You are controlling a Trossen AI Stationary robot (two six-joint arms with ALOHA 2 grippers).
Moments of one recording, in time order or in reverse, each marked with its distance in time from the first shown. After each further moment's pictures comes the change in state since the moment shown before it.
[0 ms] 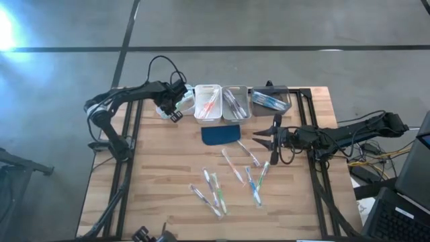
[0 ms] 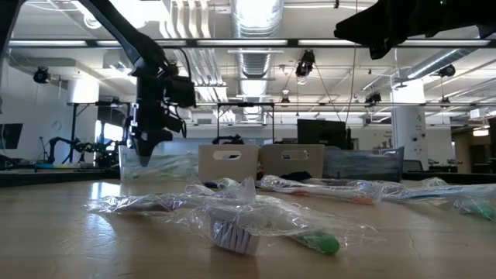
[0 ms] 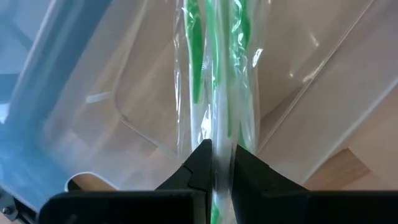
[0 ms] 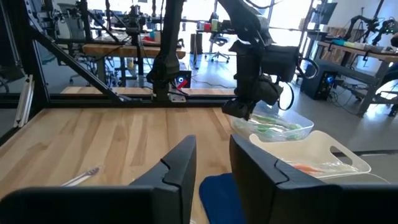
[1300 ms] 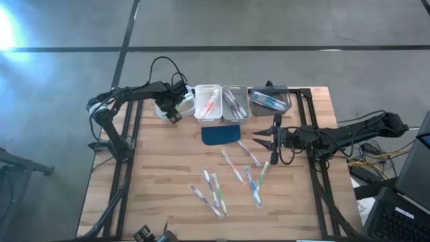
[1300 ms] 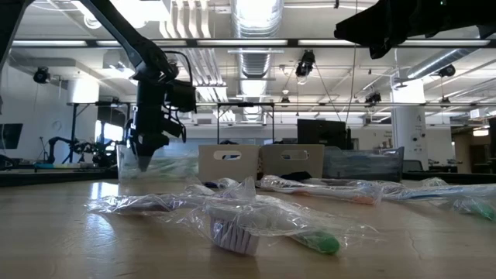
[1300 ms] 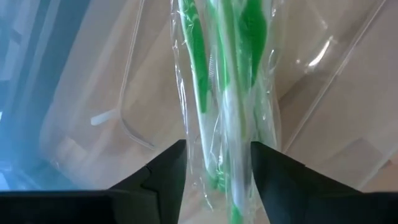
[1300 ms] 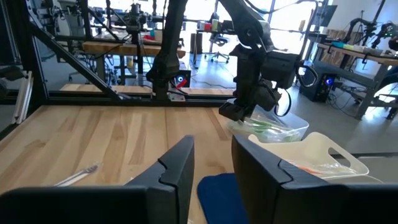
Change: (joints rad) left arm 0.002 0.035 0.002 -0.007 -0.008 0.066; right arm 0.000 0.000 -0.001 0.000 0.000 -0.018
